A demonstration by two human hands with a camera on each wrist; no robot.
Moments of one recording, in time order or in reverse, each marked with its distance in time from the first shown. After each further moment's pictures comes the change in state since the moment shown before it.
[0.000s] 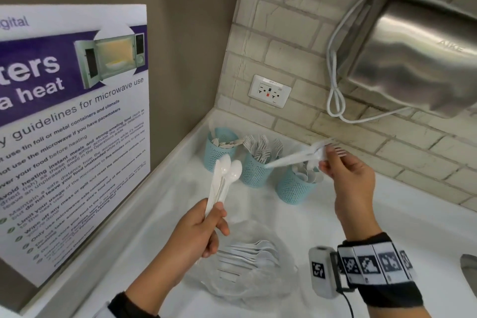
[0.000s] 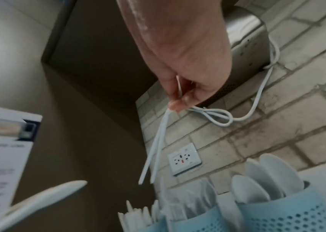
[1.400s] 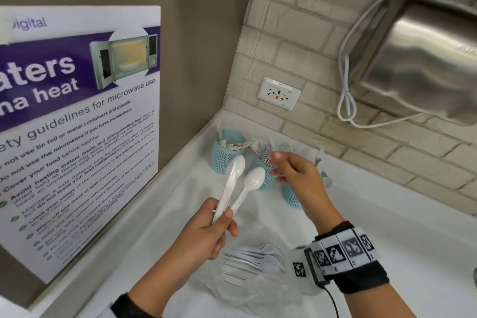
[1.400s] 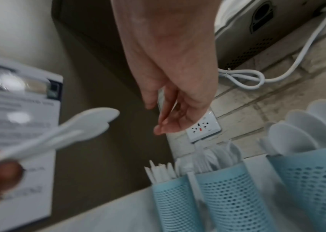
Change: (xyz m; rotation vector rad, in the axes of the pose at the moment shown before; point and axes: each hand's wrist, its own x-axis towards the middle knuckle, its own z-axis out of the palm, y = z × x) left_hand -0.002 0.004 -0.003 -0.039 -0.075 0.002; right_hand -0.012 0.029 0.058 -0.283 -0.507 0.060
